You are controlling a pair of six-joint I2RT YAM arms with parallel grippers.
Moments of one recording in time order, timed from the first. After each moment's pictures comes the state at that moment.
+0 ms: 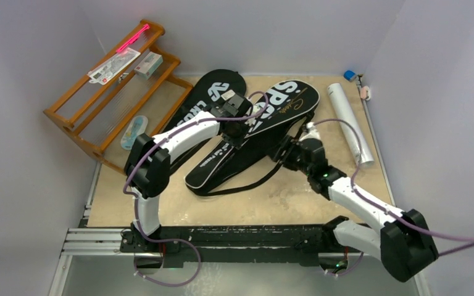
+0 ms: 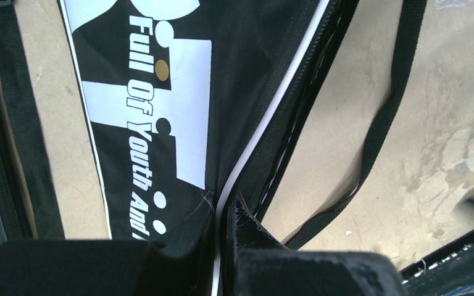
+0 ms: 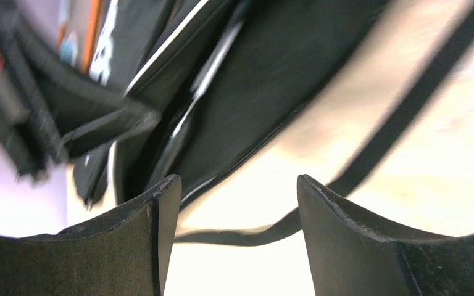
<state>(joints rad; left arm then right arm) -0.70 1.93 1.63 -0.78 0.06 -0.12 0.56 1.09 0.48 0.12 -0.03 0.85</state>
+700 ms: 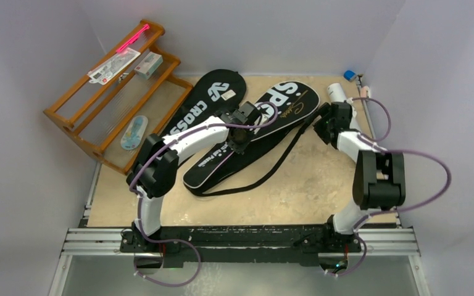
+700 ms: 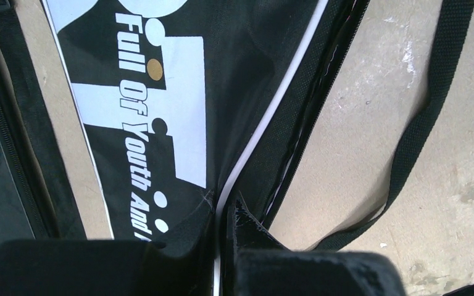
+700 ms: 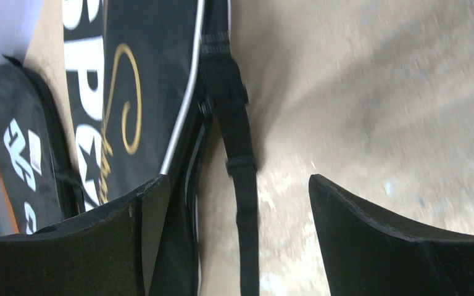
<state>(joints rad) -0.77 1.98 1.63 -0.80 -0.09 -0.06 -0.03 1.59 0.89 -0.02 -0.02 0.81</state>
